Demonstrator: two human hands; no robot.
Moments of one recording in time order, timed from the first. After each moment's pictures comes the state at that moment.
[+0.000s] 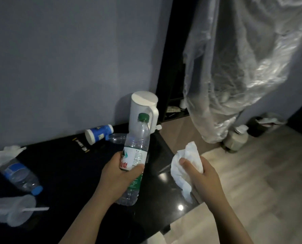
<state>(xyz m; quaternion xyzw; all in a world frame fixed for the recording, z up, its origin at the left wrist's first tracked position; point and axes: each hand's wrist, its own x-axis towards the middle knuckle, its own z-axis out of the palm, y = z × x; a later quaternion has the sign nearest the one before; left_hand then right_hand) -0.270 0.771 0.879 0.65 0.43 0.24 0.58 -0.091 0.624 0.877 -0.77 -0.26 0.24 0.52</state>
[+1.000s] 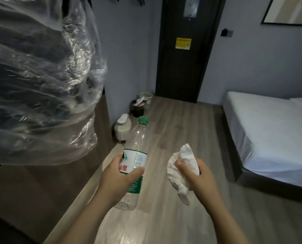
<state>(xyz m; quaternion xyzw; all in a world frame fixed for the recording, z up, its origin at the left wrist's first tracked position) 0.136 0.384 0.919 0.80 0.13 0.04 0.58 0.159 0.164 0.902 -0.79 0.02 0.01 0.61</state>
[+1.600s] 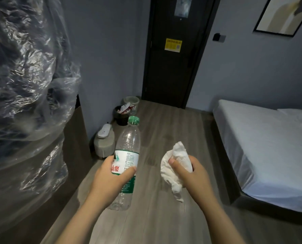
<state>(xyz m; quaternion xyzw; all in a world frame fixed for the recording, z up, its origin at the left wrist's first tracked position) 0.441 0.417 0.912 0.81 0.13 0.04 0.57 0.457 0.196 0.907 -0.82 0.06 0.01 0.57</state>
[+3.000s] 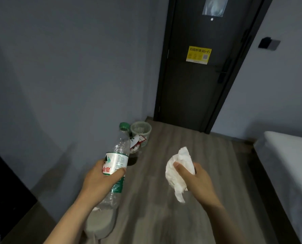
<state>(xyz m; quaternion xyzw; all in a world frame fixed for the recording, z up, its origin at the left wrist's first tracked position) 1.175 0.534 0.894 0.82 0.19 0.06 0.53 1.201 0.272 0.881 -0.84 0.00 0.03 0.55</state>
